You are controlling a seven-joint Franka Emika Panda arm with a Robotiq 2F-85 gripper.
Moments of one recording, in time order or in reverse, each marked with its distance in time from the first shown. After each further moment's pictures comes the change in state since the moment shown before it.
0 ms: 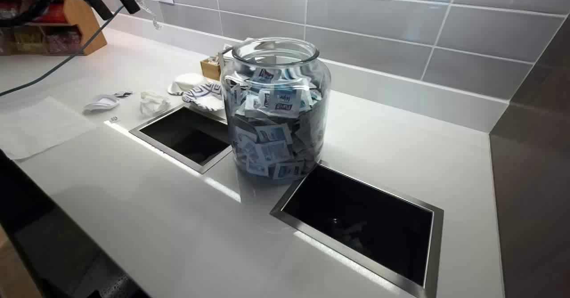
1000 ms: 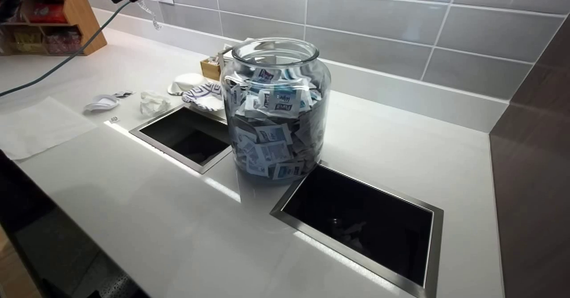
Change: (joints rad) arm -0.056 -0.019 -0.026 0.039 0.033 0.000 0.189
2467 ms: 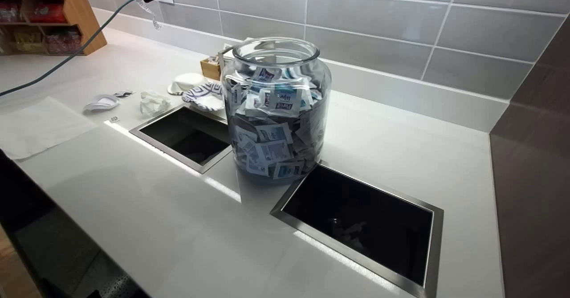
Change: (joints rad) arm -0.218 0.051 -0.057 0.089 0.081 -0.008 0.392
